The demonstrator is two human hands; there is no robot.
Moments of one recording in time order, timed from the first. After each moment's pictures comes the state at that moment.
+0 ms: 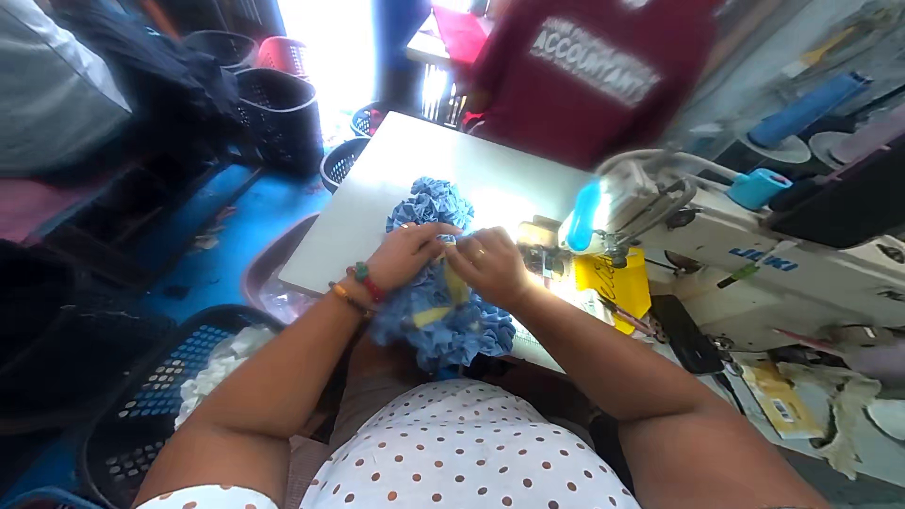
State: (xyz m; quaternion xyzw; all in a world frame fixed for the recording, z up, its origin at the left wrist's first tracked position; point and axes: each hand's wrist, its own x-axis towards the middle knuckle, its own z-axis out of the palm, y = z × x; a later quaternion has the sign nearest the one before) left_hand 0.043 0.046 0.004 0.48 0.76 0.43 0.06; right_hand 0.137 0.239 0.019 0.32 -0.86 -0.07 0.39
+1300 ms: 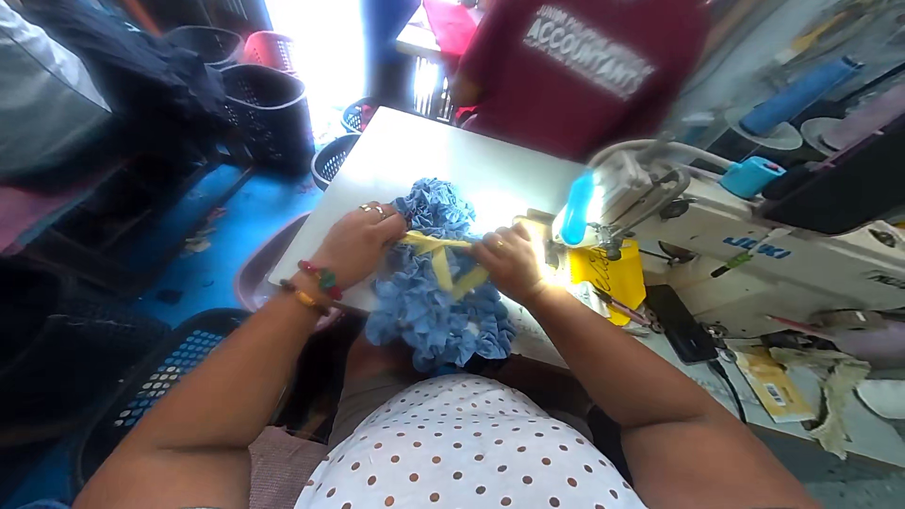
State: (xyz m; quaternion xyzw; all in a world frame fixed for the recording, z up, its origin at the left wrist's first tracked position) left_hand 0.026 0.008 0.010 0.54 0.78 0.29 -0.14; right_hand 0.153 0.276 0.015 0.25 -0.91 -0.06 0.33
